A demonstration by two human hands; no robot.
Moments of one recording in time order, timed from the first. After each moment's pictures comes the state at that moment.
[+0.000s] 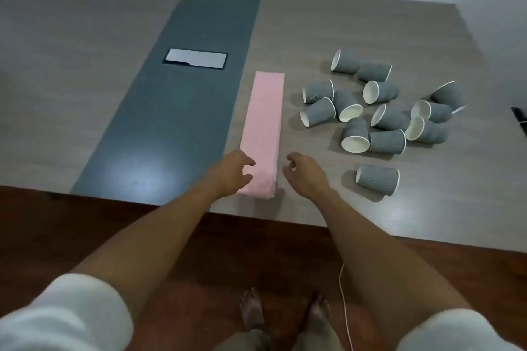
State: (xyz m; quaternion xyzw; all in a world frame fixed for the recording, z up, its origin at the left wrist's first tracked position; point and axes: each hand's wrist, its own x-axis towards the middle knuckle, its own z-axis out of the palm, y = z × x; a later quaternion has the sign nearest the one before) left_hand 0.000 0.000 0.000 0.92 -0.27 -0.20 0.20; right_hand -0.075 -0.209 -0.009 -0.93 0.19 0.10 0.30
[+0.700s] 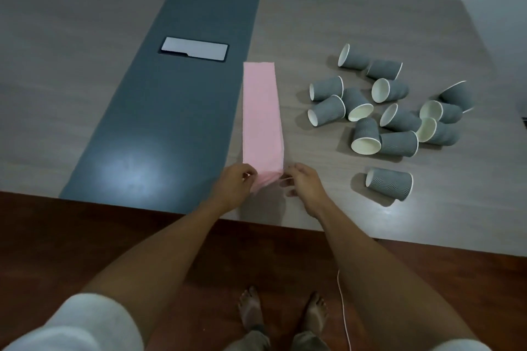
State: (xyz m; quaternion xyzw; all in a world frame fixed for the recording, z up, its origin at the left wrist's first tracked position) left_hand 0.006 0.011 -0.057 0.90 -0.20 -0.18 0.34; right_hand -0.067 -0.172 -0.032 -0.69 0.33 0.07 0.64
